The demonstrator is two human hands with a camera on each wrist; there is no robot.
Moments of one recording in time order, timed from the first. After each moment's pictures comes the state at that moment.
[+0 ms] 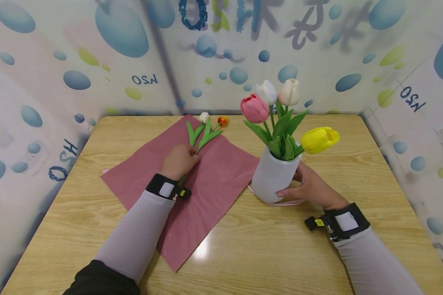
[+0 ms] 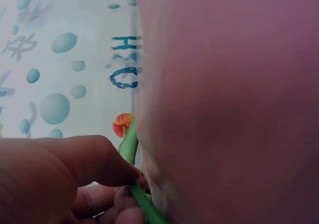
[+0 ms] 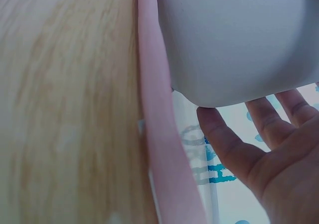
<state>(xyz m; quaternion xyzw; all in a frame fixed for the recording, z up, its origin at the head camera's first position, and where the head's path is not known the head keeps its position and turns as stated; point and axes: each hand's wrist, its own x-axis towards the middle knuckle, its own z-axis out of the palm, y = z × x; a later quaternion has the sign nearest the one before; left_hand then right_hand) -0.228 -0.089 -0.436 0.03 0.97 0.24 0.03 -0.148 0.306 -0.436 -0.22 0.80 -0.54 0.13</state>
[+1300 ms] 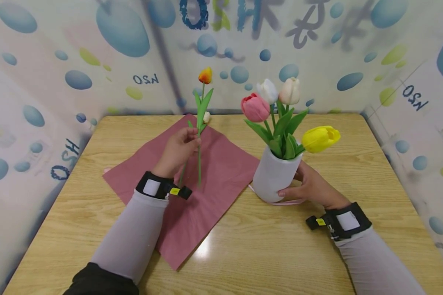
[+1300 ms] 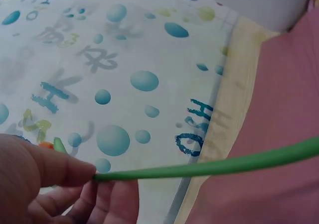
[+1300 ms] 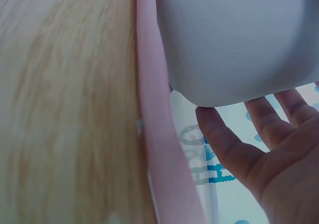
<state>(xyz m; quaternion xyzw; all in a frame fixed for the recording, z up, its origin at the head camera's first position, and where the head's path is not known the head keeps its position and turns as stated) -0.222 -0.080 -0.394 0.00 0.80 0.59 0.06 -0.148 0.307 -0.436 -0.23 0.81 -0.53 0.13</state>
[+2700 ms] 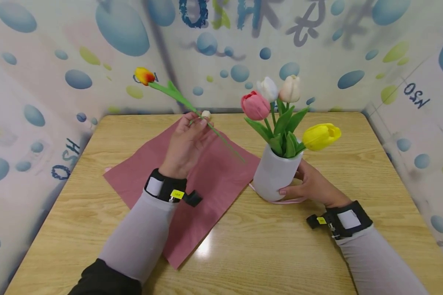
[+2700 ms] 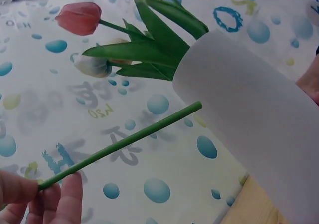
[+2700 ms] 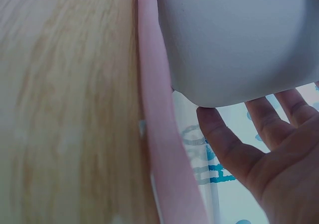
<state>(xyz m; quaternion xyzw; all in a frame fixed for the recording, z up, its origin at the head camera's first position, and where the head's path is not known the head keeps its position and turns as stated) -0.202 -0.038 -0.353 0.03 0.45 0.89 0.06 -0.149 0.308 -0.437 -0.23 0.80 -0.53 0.13</state>
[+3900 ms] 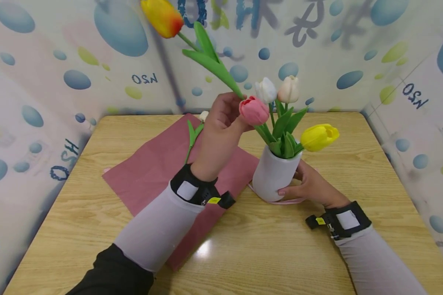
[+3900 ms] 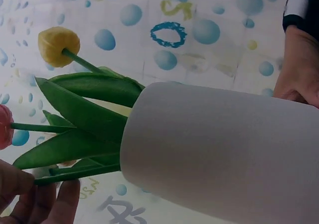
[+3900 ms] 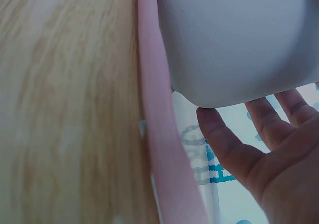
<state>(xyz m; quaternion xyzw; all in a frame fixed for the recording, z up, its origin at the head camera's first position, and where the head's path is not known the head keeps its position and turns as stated) -0.178 0.043 -0.299 0.21 0.63 0.75 -0.04 -0.148 0.307 -0.434 -0.23 0.80 -0.53 0.13</state>
